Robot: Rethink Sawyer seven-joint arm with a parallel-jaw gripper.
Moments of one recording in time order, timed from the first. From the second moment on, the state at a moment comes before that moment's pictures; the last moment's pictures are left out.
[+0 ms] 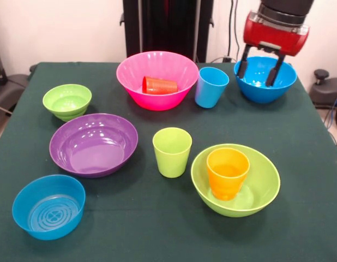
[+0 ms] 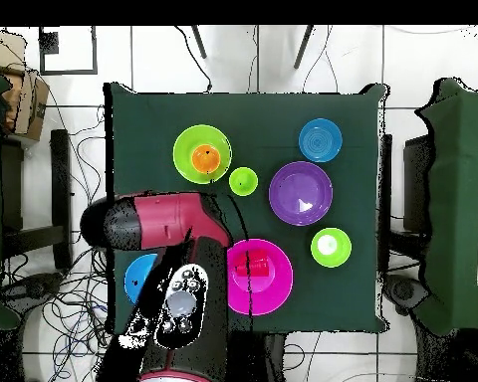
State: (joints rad) arm 0.17 -0.67 -0.18 1.60 -0.05 0.58 2.19
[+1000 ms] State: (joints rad) arm 0.30 -0.67 -0.35 1.62 -0.01 0.58 2.25
